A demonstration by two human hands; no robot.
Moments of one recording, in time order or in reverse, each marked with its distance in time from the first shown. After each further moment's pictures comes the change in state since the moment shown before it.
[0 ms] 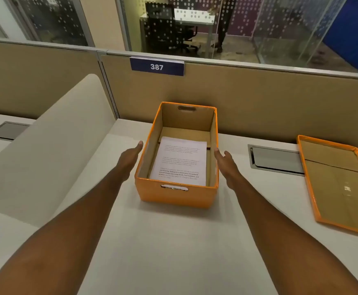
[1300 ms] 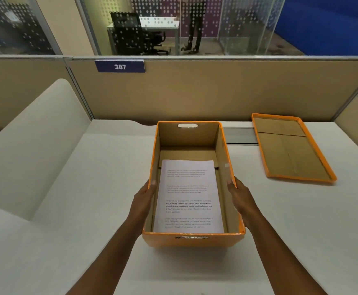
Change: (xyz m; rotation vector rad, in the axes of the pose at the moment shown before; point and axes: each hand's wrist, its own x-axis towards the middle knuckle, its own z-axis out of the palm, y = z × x) left_hand -0.234 -0.074 0.091 -0.067 -0.231 0.110; right_hand -0.184 0.139 -0.109 0.008 0.158 -0.007
